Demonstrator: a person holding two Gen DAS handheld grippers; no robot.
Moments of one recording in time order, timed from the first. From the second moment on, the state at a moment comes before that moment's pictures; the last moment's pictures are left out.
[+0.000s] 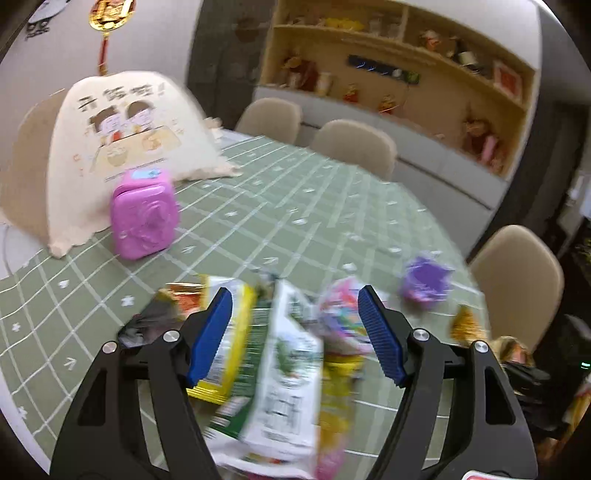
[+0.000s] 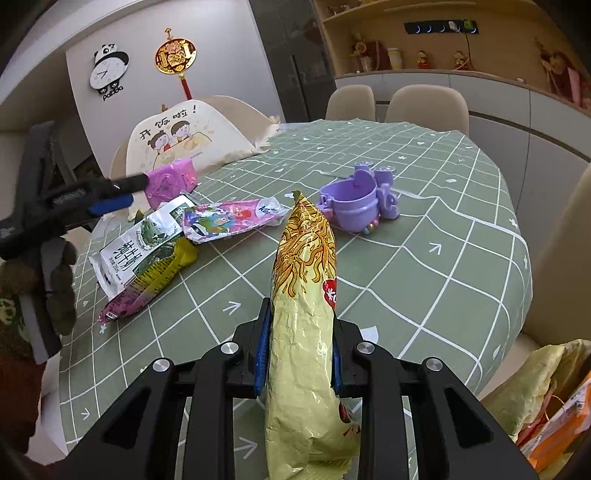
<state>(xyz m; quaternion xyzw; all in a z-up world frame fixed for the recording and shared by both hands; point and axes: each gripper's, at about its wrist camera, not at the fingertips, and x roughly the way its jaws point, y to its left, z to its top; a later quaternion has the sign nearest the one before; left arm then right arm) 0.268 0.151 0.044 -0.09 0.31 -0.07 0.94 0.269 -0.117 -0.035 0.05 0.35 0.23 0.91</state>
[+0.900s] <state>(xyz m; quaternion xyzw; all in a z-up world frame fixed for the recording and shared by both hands) 0.311 0.109 0.010 -0.04 0.36 -0.13 0.92 0.262 -0.119 -0.040 0.05 0.35 0.22 0.91</state>
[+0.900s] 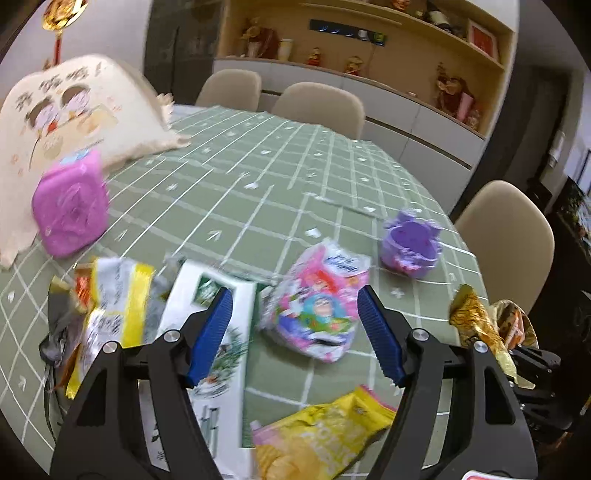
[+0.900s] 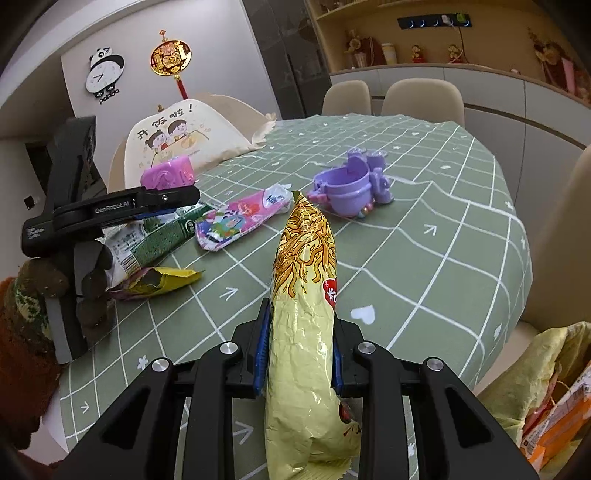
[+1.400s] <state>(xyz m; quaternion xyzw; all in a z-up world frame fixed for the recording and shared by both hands) 0.365 0.063 -0.013 0.05 0.42 -0.16 0.89 0.252 -0.160 -0.038 0.07 0.34 0.19 0.92</state>
